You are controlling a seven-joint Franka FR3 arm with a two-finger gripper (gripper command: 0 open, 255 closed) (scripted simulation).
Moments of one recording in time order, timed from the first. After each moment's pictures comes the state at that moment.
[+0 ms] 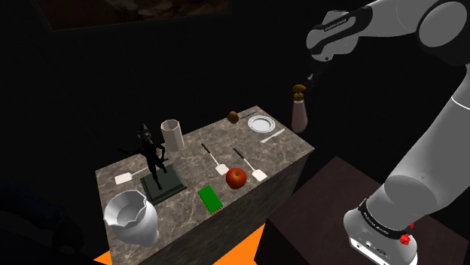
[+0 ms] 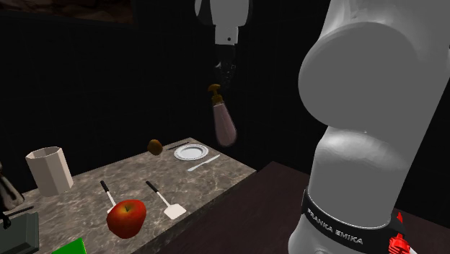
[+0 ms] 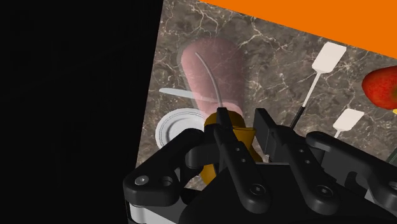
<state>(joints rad) -0.17 0.12 -0.34 -2.02 0.08 2.16 -0.72</state>
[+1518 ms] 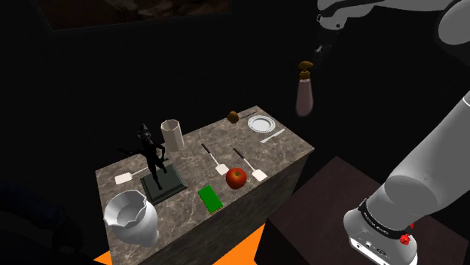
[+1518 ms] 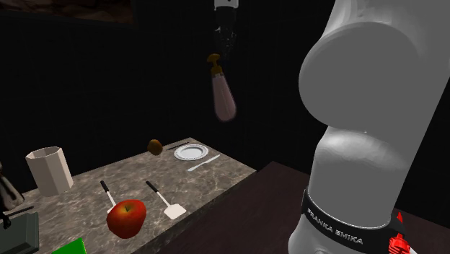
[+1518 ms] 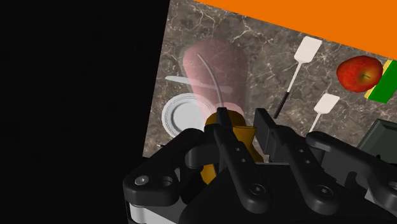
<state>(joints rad) -0.17 0.04 -0.35 -1.79 0.04 1.87 -0.69</state>
